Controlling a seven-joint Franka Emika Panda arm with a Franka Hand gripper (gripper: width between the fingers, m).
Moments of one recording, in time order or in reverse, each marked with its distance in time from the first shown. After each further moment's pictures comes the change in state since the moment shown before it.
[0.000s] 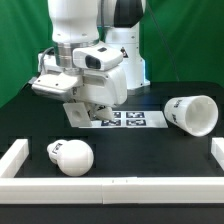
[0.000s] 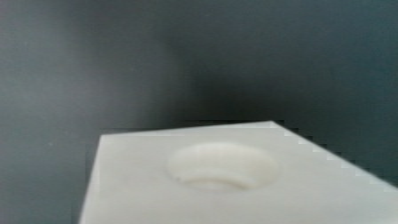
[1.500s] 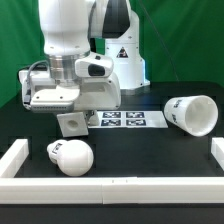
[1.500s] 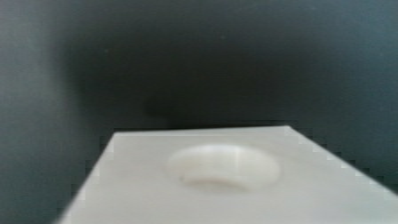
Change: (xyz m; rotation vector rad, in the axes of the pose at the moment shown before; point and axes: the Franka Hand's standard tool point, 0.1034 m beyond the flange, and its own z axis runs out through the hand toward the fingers) arm -0.007 -0.015 0.023 -0.016 -0.006 -0.405
